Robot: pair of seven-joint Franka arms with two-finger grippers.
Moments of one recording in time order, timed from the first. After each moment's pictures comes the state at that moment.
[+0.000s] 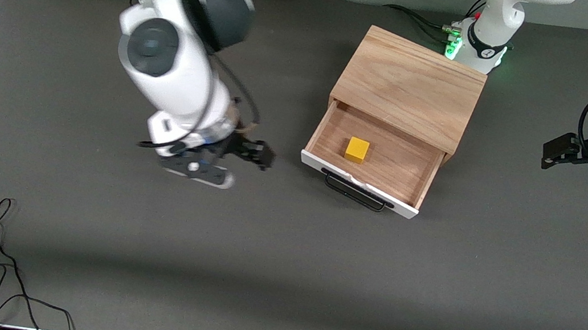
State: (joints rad) left arm -0.06 0.01 0.00 -1.64 0.01 1.62 0.04; right arm 0.51 0.46 0.00 -1.19 0.13 1.71 0.74
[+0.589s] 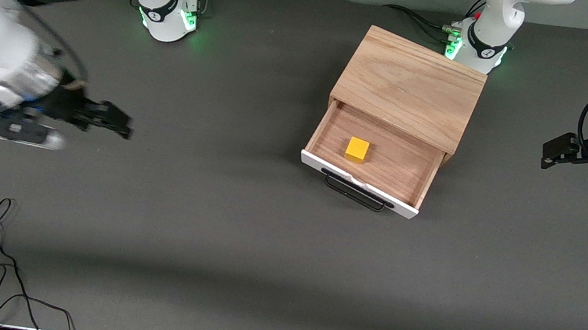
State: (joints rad) left arm -0.06 0.01 0.00 -1.64 0.01 1.62 0.04; right arm 0.20 0.10 -0.07 -1.55 0.13 1.68 0.25
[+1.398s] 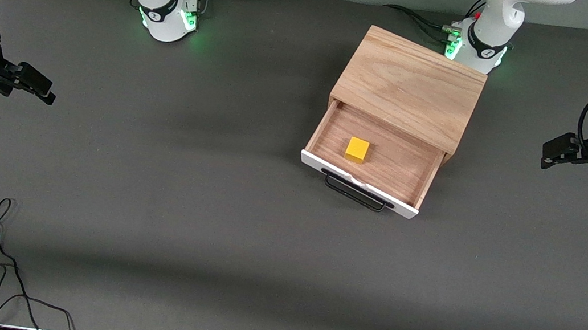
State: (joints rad) left arm -0.06 0.01 0.00 -1.64 0.01 1.62 0.04; right arm 0.06 -0.07 -0.07 -1.73 0.03 1.69 0.11
